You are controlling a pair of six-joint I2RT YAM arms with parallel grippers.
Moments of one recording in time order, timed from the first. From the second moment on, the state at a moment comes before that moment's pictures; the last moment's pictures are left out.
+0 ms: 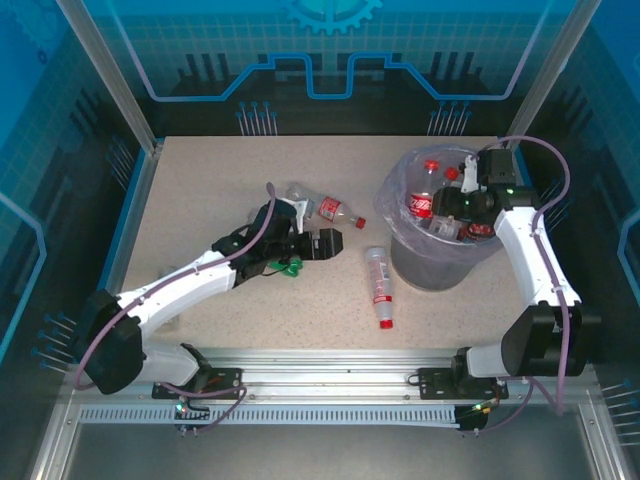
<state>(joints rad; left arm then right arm) -0.65 1.34 0.93 -0.22 0.19 -0.70 -0.03 1.38 1.27 -0.85 -0.16 0.18</state>
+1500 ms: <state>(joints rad) -0.41 1.18 0.73 -0.45 0.02 -0.89 0.07 1.15 1.50 -0.98 -0.19 0.14</state>
